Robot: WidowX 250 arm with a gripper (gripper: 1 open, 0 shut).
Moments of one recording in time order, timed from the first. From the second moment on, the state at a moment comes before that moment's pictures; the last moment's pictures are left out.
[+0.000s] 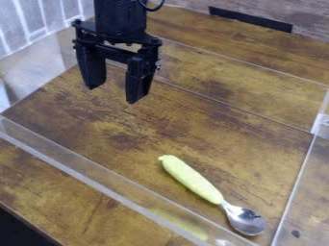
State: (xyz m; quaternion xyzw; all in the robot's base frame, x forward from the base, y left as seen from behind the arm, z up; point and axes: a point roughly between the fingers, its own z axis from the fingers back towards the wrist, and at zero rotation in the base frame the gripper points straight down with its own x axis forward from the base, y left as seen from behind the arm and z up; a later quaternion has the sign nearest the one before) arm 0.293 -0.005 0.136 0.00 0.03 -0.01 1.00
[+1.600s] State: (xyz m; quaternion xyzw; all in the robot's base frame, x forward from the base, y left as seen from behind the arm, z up) arm 0.313 -0.091 0.064 0.00 0.03 0.50 0.86
